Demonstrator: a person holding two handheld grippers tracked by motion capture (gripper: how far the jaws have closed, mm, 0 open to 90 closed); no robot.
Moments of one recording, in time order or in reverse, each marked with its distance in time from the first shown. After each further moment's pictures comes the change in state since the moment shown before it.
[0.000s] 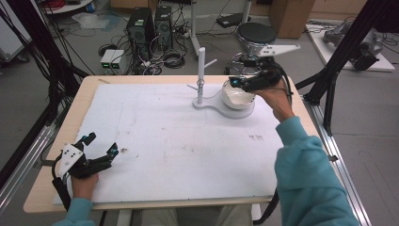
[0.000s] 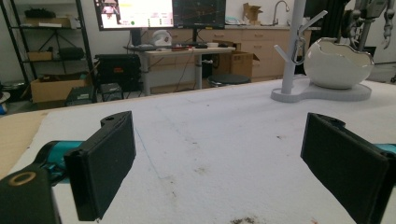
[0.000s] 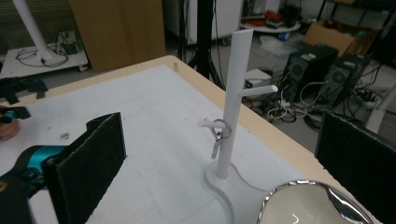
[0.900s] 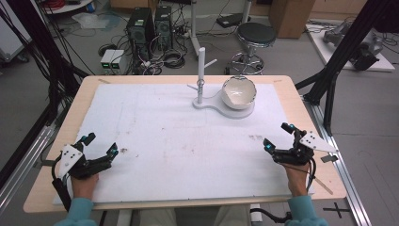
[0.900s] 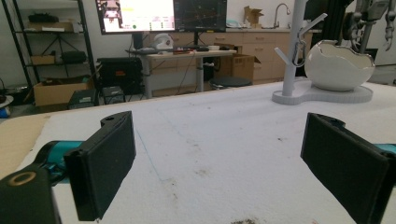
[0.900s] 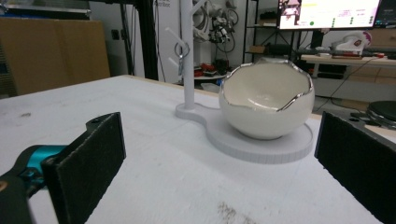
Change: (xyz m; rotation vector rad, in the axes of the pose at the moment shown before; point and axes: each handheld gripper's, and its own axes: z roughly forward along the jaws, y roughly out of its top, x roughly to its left) left arm -0.001 0.000 -0.001 -0.008 0.006 0.006; right arm 0.058 -0.223 -0.090 -0.294 -0.273 0.095
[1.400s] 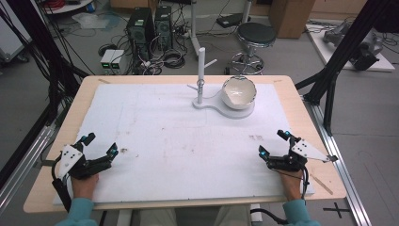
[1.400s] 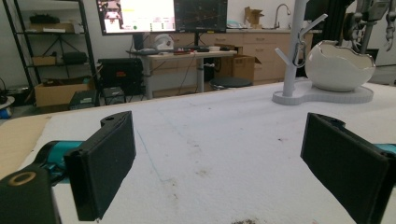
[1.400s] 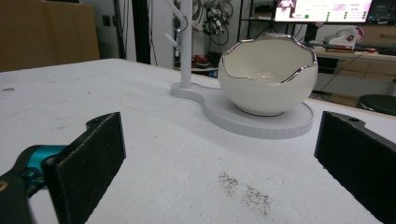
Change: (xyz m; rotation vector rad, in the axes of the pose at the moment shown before) left arm 0.000 0.000 0.000 -0.004 0.001 0.000; right arm 0.009 -0.028 0.003 0.025 -0.037 -0.039
